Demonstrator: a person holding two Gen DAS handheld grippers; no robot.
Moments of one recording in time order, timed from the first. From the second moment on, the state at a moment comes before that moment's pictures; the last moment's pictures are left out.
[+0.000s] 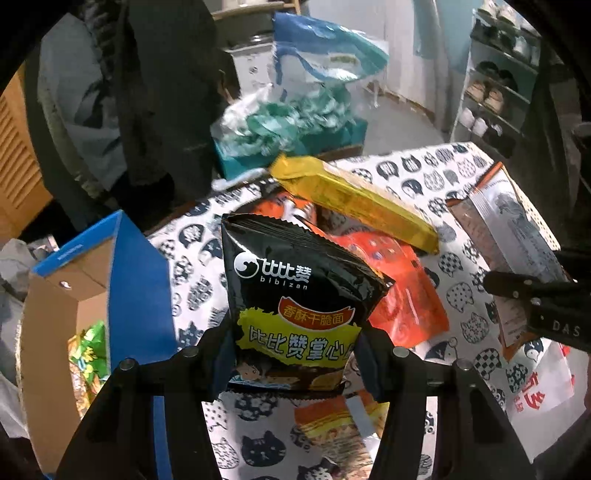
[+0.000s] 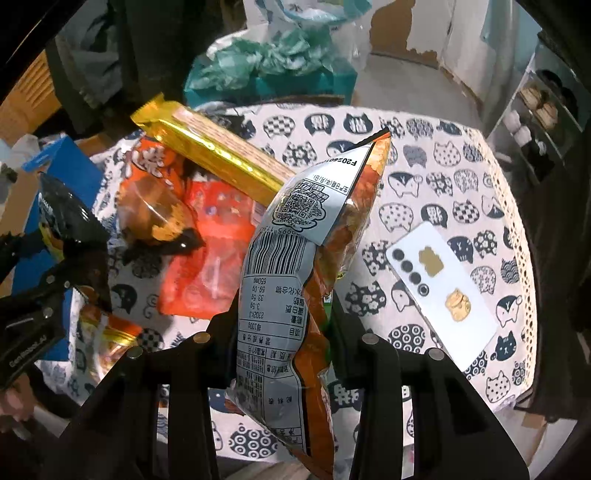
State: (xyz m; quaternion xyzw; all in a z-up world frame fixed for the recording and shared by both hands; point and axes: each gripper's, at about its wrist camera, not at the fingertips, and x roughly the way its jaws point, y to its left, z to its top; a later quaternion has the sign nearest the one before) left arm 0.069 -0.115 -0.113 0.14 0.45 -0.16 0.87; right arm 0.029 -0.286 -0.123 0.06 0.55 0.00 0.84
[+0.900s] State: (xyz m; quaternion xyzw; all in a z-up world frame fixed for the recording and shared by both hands) left arm 0.052 -0.039 -0.046 0.10 0.42 -0.12 0.90; right arm 0.037 -0.216 -0.062 0.03 0.48 0.07 0.88
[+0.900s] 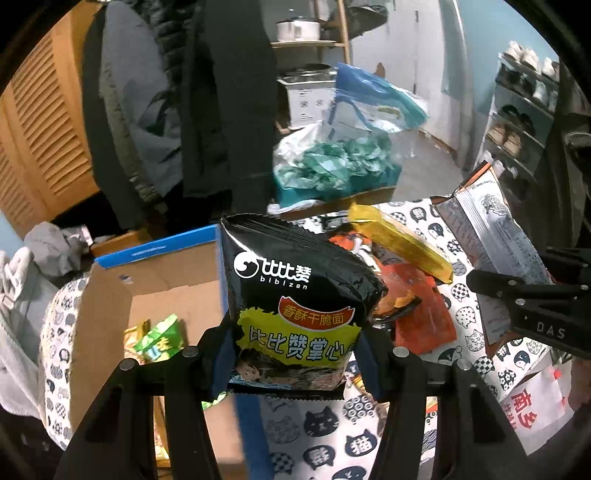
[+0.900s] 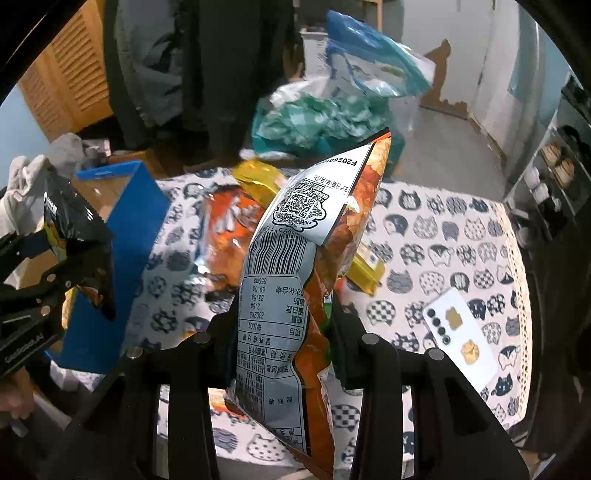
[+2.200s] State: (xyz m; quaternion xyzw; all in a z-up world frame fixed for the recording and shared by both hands) left arm 0.069 0.167 -0.082 -0.01 0.48 0.01 0.88; right arm 0.102 0.031 -0.031 -0.05 0.47 0.25 0.84
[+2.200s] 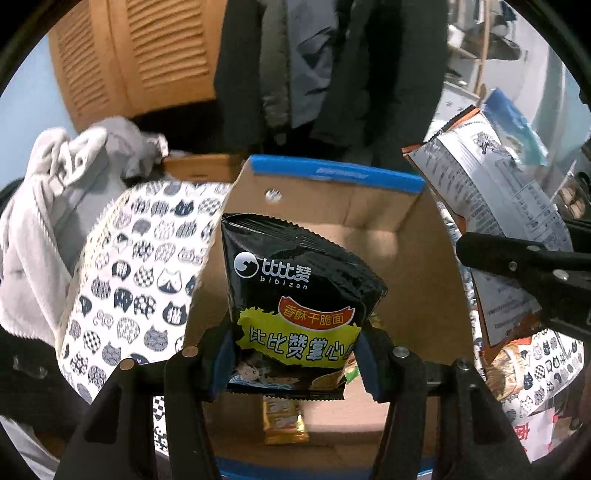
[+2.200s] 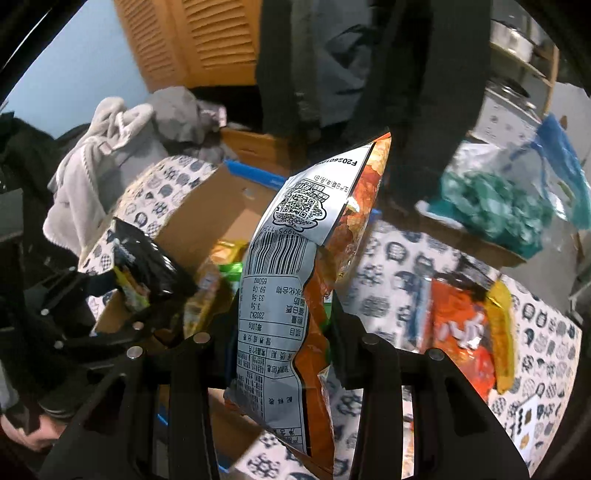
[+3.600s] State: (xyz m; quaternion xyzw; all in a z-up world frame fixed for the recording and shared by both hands) left arm 0.077 0.173 -0.101 -0.04 0.52 0.04 0.85; right arm 0.111 0.039 -0.064 -0.04 0.49 0.29 0.82
